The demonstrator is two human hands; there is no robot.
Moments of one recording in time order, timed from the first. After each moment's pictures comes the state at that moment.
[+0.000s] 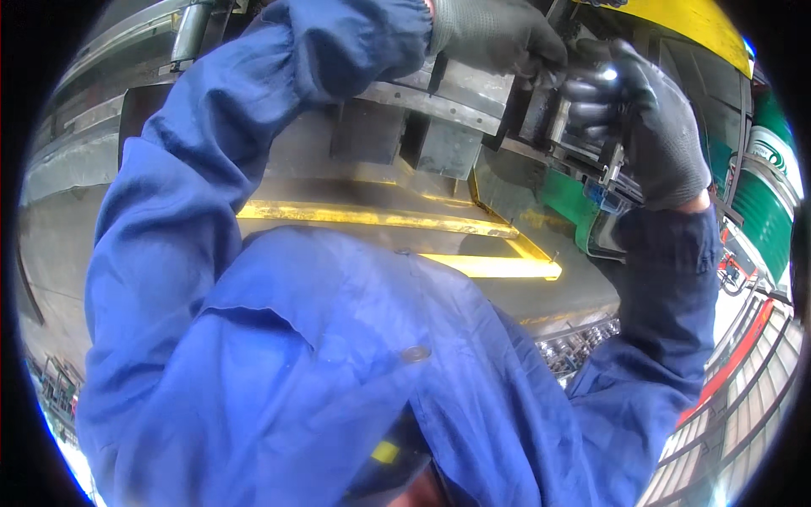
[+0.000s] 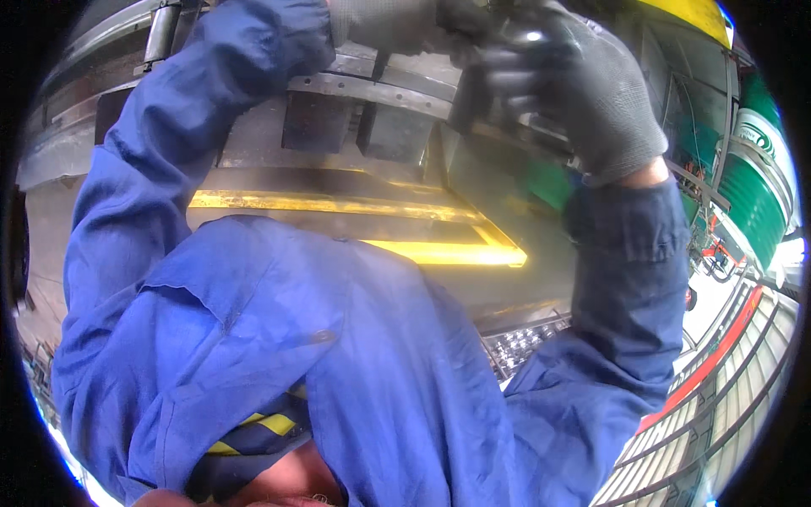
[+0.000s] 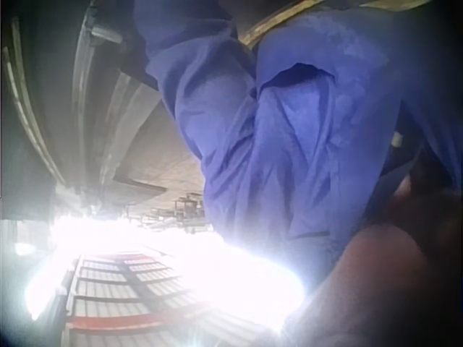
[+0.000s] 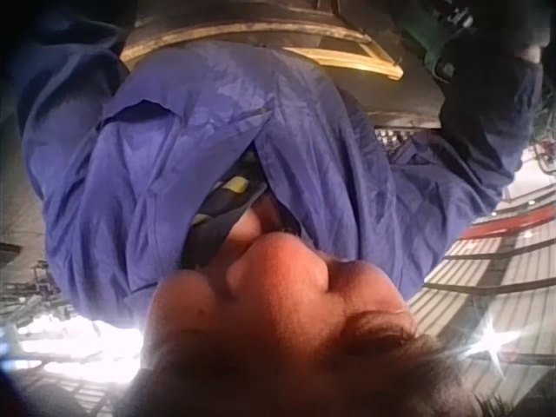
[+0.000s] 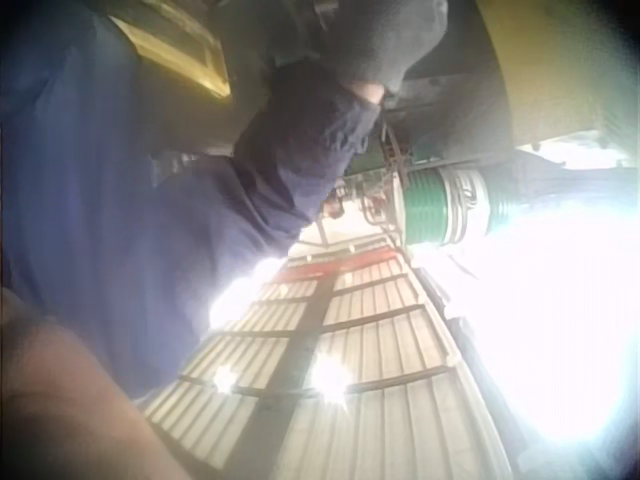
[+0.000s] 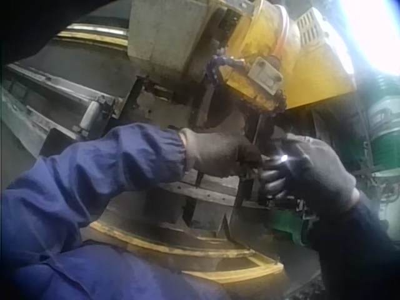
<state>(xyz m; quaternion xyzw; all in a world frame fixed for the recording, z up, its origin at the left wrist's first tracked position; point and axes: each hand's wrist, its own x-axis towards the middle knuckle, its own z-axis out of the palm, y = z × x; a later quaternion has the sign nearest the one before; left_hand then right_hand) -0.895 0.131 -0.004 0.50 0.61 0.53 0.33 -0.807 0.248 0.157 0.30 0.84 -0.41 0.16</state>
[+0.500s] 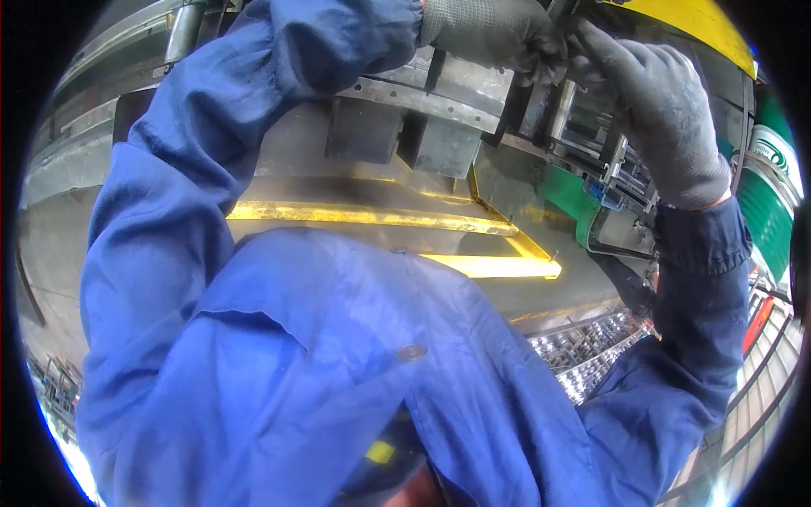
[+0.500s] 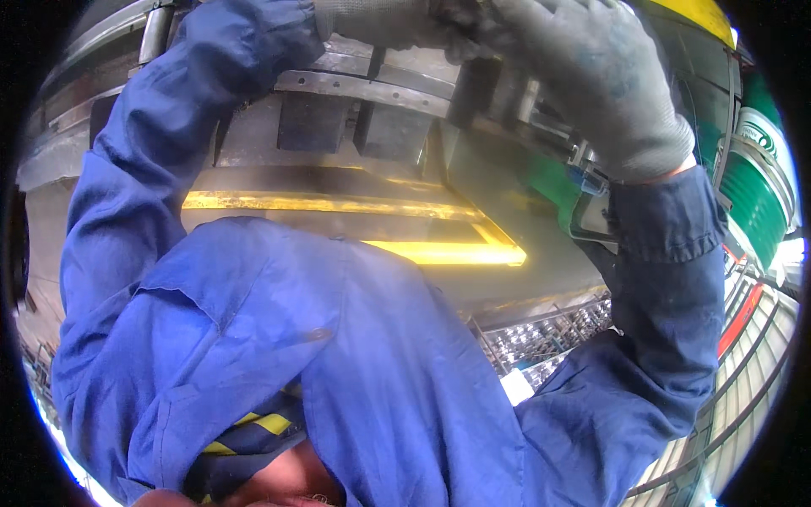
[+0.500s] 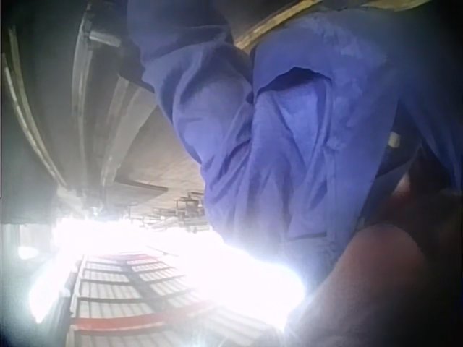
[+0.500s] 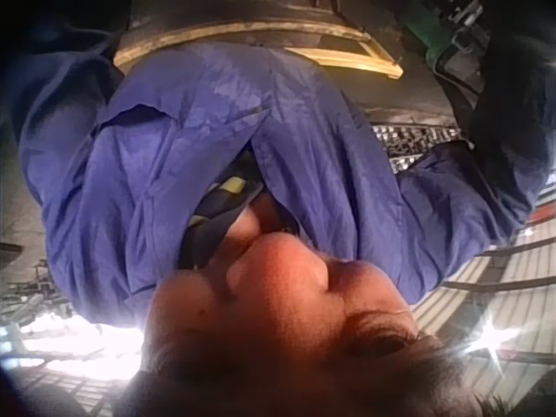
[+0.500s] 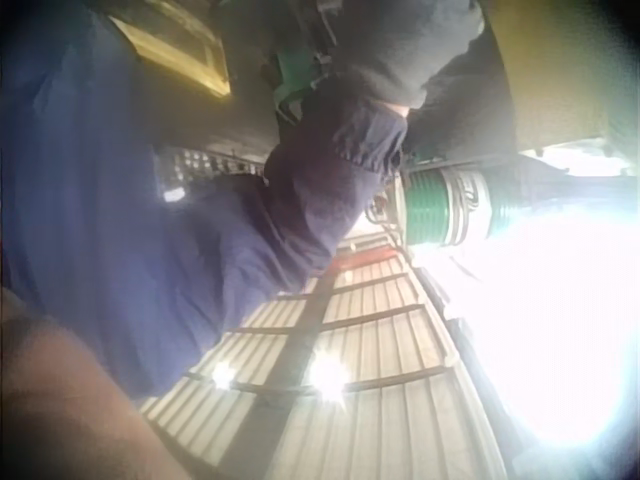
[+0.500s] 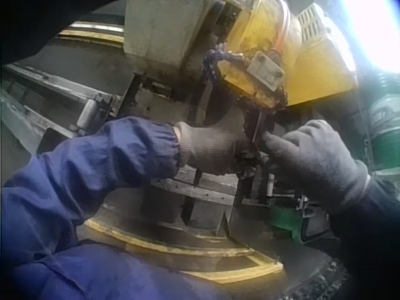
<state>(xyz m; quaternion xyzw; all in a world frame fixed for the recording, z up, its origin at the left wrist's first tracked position) -0.893 0.131 -0.008 0.46 0.55 0.58 0.38 -0.830 0.284 0.156 -0.47 0.87 0.13 0.01</state>
